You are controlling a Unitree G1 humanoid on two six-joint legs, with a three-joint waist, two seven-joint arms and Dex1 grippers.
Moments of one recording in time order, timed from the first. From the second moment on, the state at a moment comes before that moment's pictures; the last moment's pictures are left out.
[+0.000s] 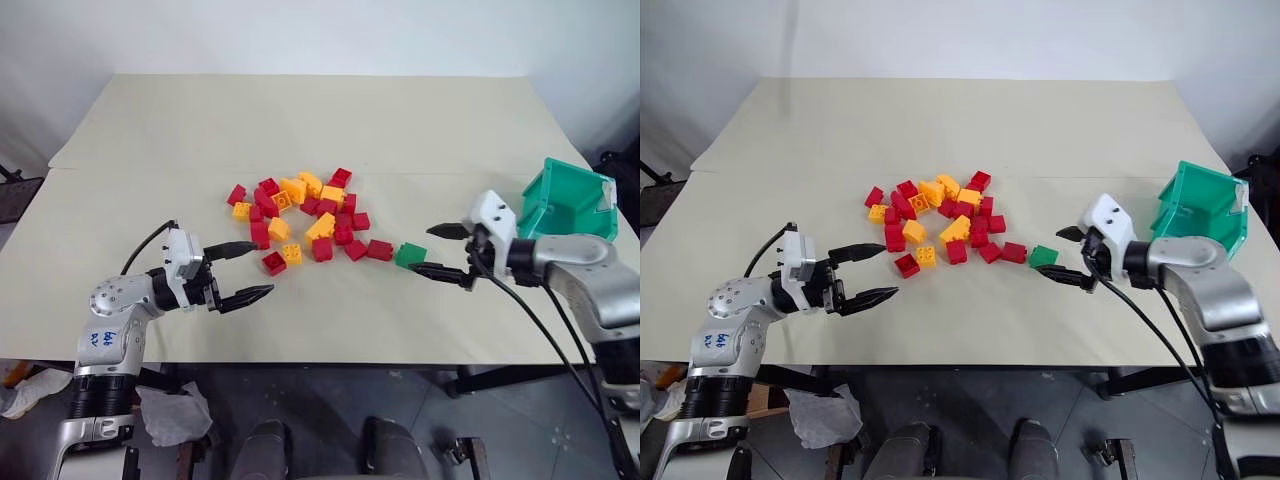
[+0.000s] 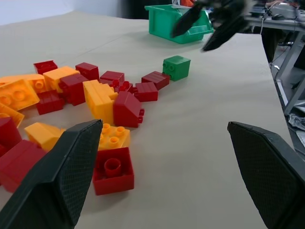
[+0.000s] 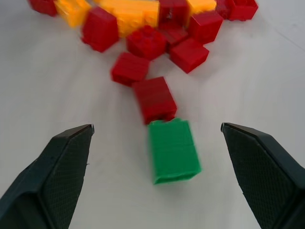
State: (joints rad) left arm -0.33 0.53 0.18 0.07 -0.41 0.15 -1.15; right arm -0.62 -0.82 0.14 0.17 0.33 0.45 1.00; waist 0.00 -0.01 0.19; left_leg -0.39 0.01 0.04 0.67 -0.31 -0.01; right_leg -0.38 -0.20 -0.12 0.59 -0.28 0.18
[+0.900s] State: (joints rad) left arm -0.37 0.44 0.10 -0.11 -0.51 0.31 -1.00; right arm -0.32 -0.74 -0.29 0.08 0.40 0.29 0.93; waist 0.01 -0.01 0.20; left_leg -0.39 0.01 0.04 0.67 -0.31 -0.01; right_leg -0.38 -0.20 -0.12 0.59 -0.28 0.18
